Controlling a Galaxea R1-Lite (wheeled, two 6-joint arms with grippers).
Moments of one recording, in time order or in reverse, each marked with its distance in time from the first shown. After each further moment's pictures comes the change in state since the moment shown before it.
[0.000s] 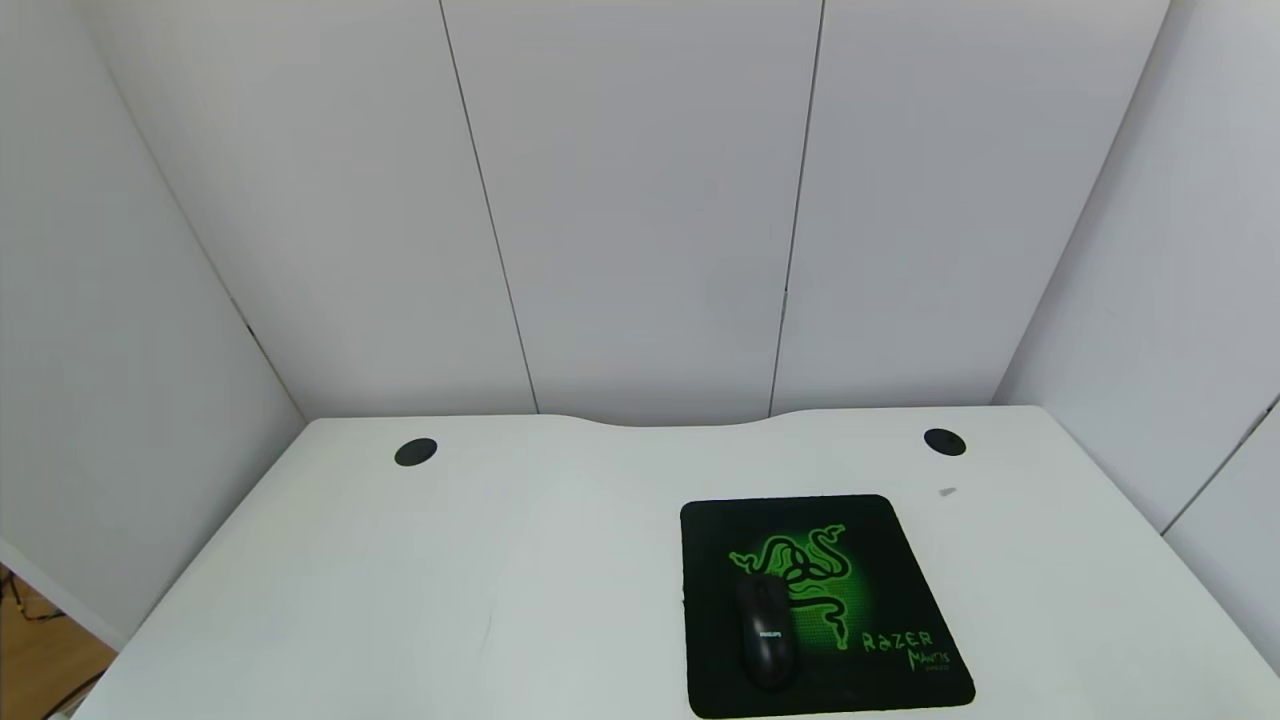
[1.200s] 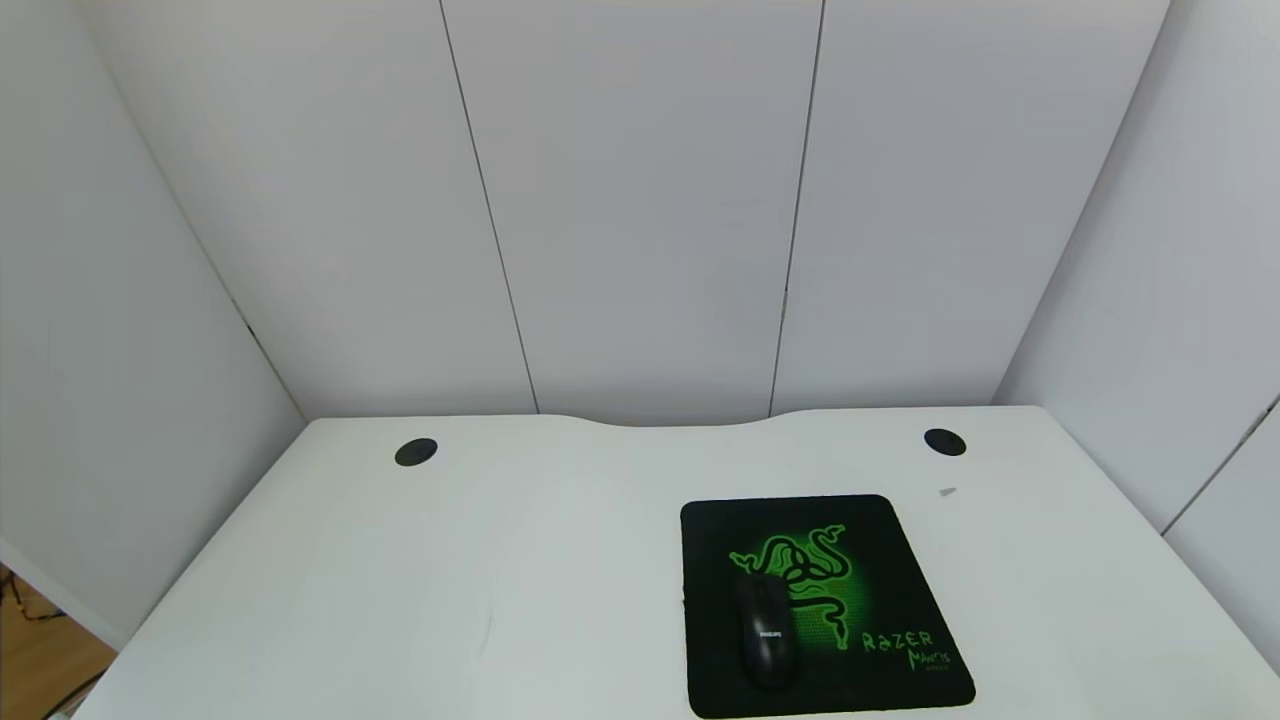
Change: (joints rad) left arm 0.000 0.000 0.040 0.095 0.019 -0.030; right arm 0.000 0.000 0.000 0.000 0.000 0.000
